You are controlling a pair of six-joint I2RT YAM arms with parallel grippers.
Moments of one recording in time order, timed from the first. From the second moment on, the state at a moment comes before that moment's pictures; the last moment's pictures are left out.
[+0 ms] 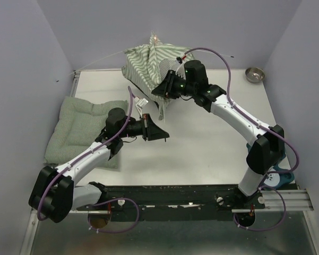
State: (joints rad) left arm -0.50 1.16 0.61 0.48 0.87 -0.91; right arm 0.62 1.75 1.62 -0.25 -0.35 0.76
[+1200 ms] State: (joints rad) left arm -0.41 1.28 0.76 0.51 0.86 -0.81; right arm 0.62 1.71 1.54 -0.27 -0.41 0.72
